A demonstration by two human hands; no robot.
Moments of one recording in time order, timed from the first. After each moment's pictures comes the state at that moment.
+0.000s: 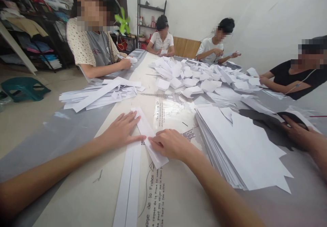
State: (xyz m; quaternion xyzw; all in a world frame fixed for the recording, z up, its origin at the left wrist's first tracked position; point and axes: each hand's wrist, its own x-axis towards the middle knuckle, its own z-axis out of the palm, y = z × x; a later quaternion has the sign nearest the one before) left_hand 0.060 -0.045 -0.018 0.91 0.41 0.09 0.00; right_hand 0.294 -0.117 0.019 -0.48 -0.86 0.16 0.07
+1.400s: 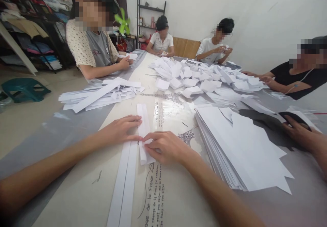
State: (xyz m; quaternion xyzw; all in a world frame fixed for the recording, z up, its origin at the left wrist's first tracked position) left_hand 0.048 -0.028 -0.012 0.94 0.31 0.11 0.09; right_hand 0.293 -0.119 0.006 -0.34 -0.92 0.11 0.17
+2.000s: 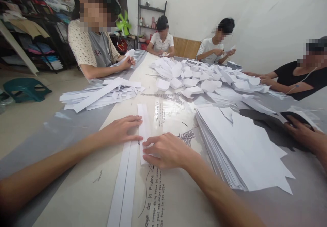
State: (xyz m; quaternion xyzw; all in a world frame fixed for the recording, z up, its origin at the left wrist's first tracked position) left_hand 0.047 -0.031 -0.011 0.94 0.32 0.11 0.10; right_hand 0.288 -0.130 0.027 -0.35 -0.93 0.09 0.08
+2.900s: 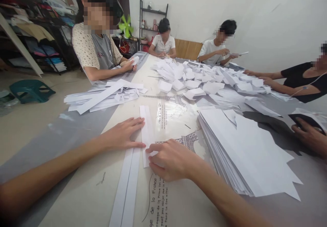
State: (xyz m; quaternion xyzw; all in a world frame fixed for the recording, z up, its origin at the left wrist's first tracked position) left_hand 0.045 -0.038 -0.012 0.95 0.31 0.08 0.07; right_hand 0.286 -0.145 0.032 -0.35 -0.93 0.08 0.04
